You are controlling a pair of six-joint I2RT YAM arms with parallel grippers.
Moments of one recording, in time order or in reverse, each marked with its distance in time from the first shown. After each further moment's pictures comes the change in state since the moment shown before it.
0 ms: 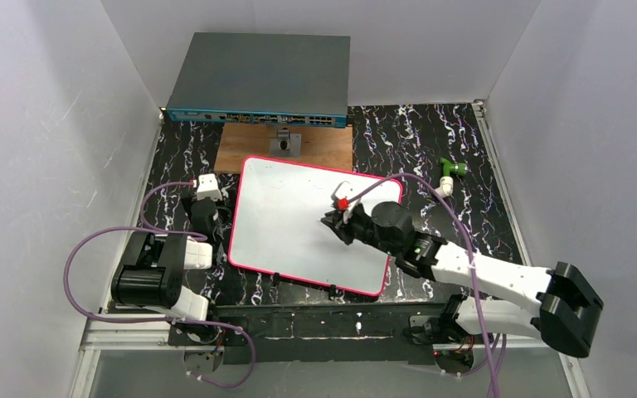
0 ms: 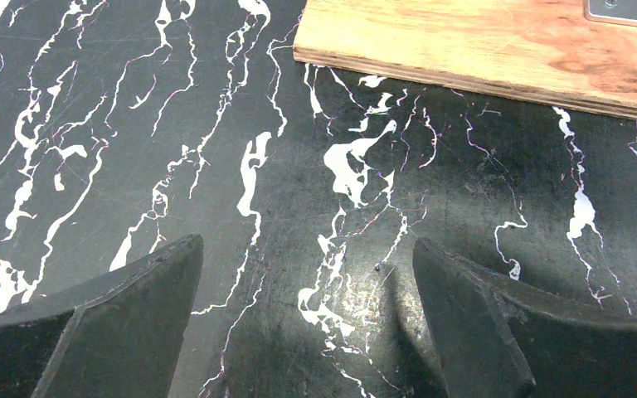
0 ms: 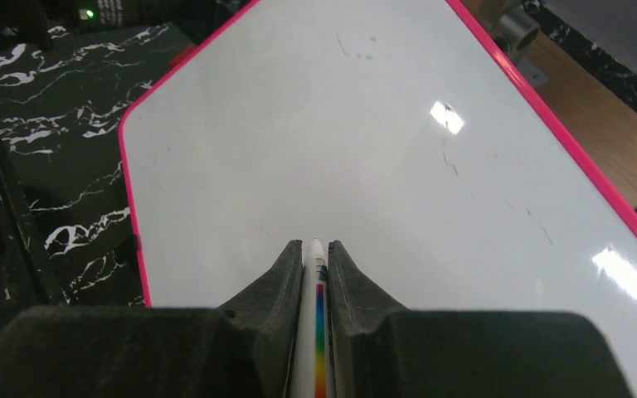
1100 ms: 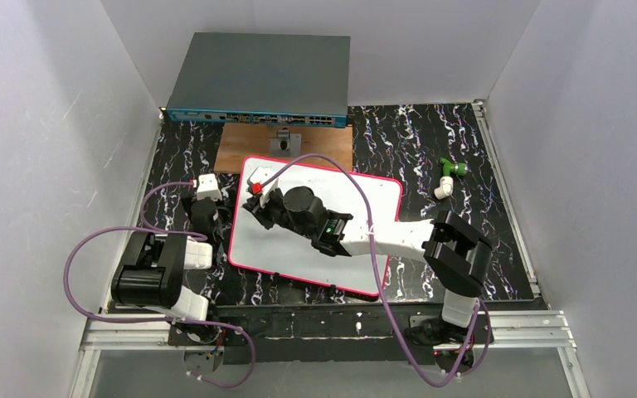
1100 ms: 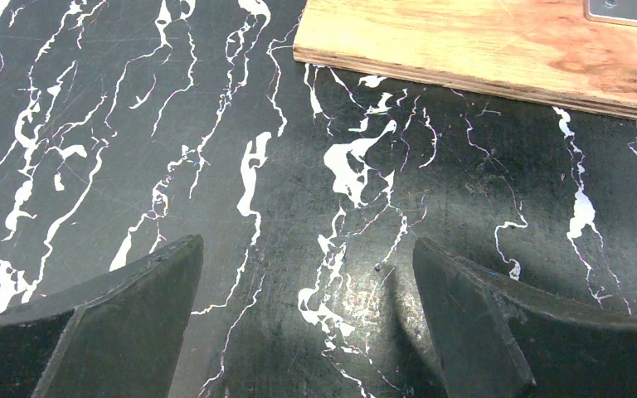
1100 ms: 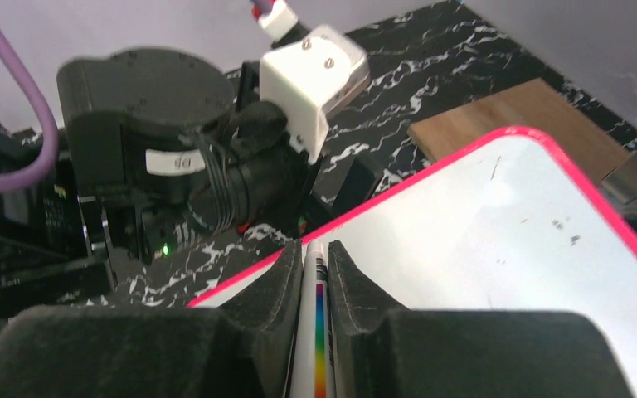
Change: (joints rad) left arm 0.000 0.000 0.000 0.000 0.000 0.000; right arm 0.174 0.727 0.600 0.223 0.065 0.032
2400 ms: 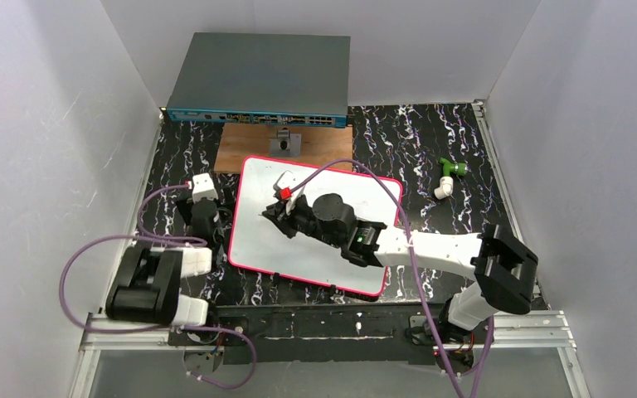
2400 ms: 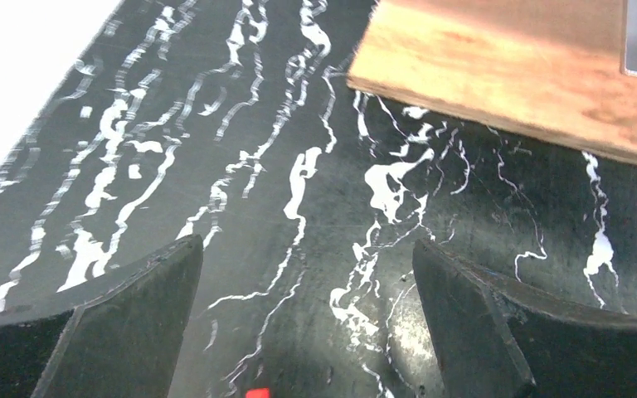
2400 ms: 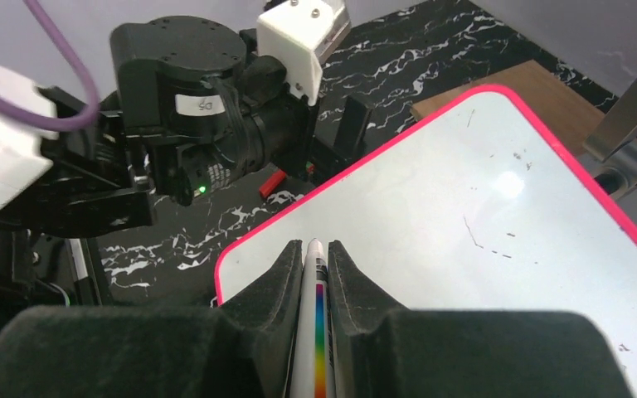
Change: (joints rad) left arm -0.027 -0.061 -0.013 0.002 -0.122 -0.011; right arm 0.014 -0.254 -0.190 -0.050 0.005 0.050
